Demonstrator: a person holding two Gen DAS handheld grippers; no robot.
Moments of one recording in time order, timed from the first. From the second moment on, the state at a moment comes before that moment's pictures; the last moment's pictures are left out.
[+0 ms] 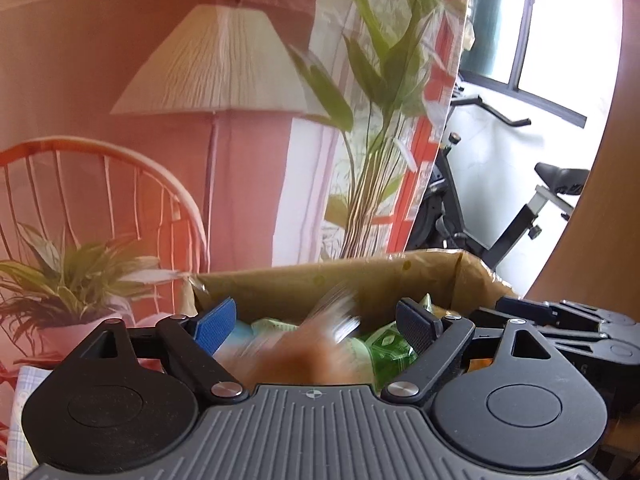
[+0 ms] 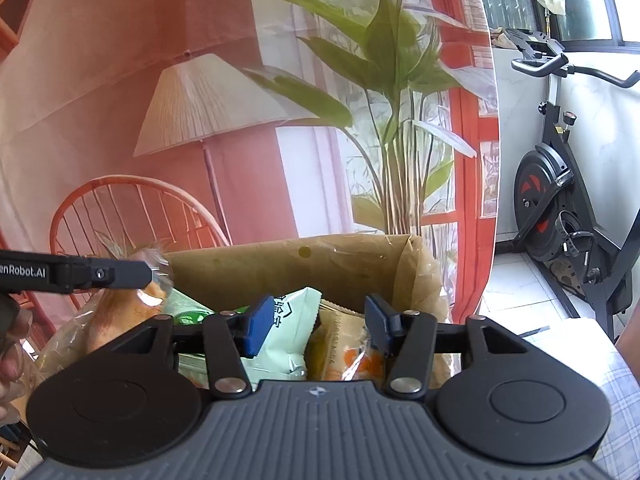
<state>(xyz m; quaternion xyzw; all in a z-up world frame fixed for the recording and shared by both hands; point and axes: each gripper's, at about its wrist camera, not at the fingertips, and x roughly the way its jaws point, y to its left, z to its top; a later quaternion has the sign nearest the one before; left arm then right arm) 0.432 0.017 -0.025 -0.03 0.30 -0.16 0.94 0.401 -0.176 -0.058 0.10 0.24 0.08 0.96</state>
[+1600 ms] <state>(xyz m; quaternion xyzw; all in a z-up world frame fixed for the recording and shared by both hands) 0.249 0.034 -0.069 -0.03 0.30 -0.06 0.95 0.238 -0.161 -0.094 0.07 0.27 0.09 0.96</state>
